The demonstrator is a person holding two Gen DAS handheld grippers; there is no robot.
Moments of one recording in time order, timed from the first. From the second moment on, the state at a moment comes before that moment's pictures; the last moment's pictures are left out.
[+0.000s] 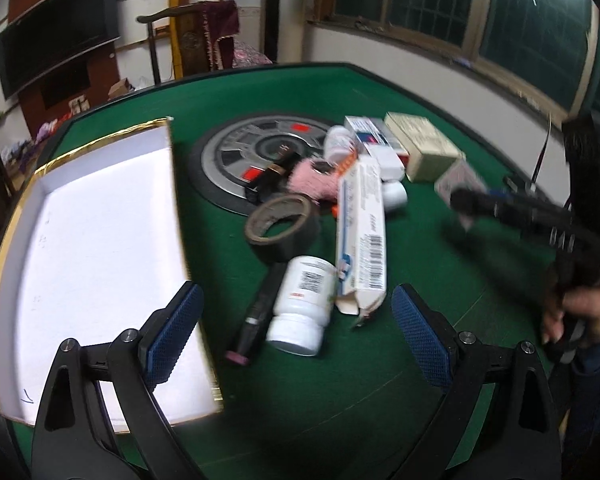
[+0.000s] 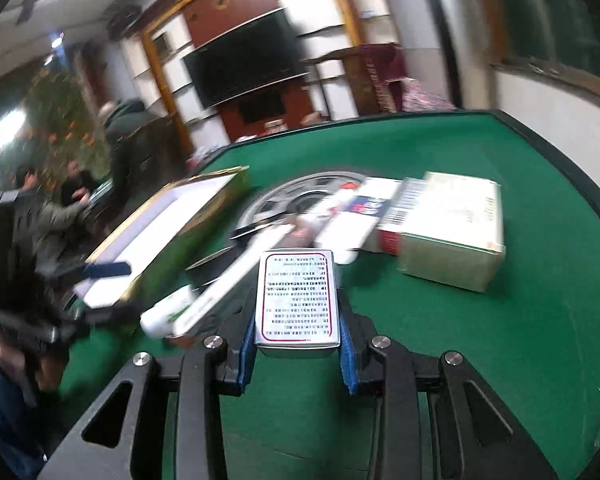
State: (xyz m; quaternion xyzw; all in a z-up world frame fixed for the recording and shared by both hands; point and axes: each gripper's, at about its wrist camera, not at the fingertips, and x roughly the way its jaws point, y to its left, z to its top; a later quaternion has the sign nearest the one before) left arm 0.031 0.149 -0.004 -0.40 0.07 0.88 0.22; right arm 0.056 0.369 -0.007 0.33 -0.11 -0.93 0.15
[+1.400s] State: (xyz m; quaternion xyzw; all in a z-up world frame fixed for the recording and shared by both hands) left arm -0.018 0.158 0.001 -0.41 0.06 0.88 0.23; right arm 0.053 0.393 -0.013 0.30 -0.15 -0.93 0.13
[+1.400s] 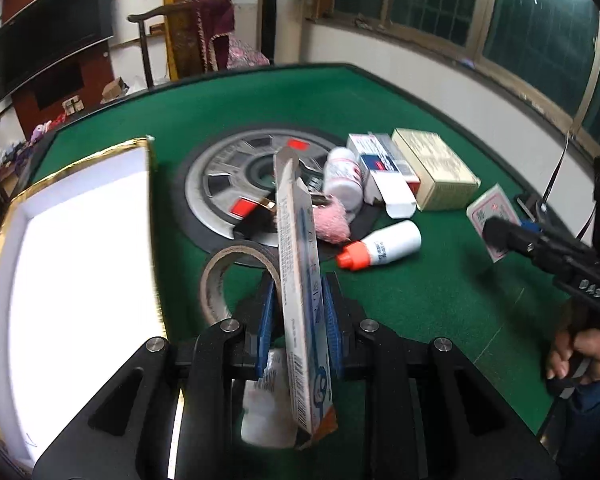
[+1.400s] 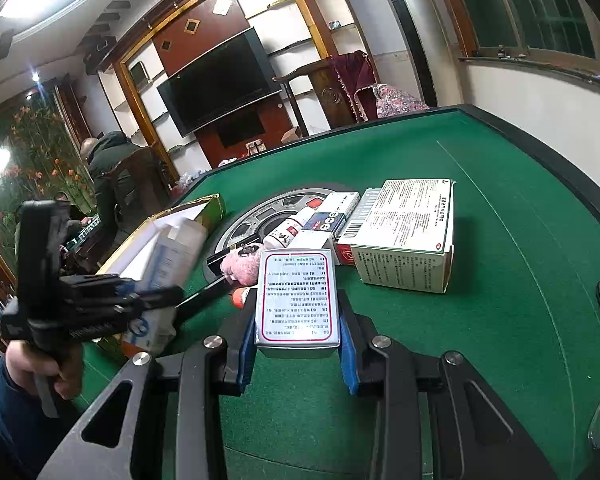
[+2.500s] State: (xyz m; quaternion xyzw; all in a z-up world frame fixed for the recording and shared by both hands) left arm -0.002 0.122 0.020 -0.39 -0.01 0.88 0.28; right arm 0.052 0.390 -0.014 0.30 -0.14 -0.94 0.12
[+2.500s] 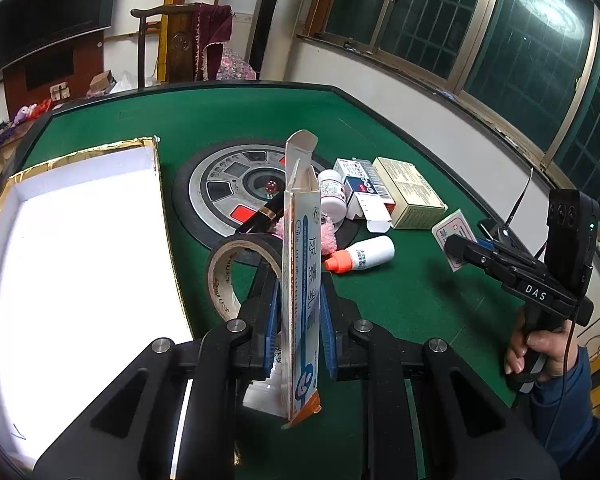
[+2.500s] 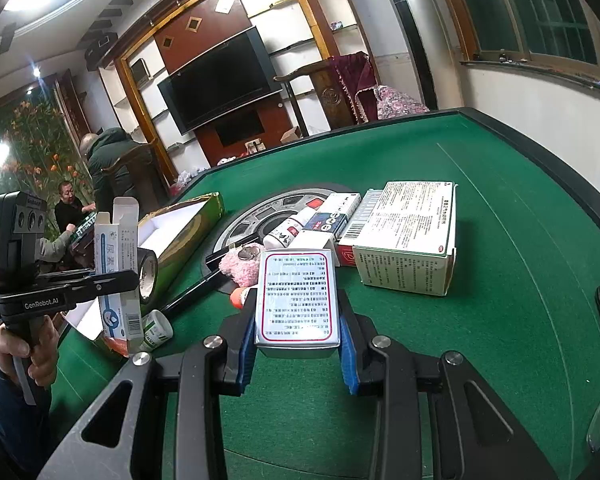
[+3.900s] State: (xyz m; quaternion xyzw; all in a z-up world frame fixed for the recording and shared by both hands) left arm -0.005 0.103 0.036 -0.38 -0.04 0.88 0.29; right arm 0.049 0.390 -0.019 0.30 -0.14 -0.93 0.13
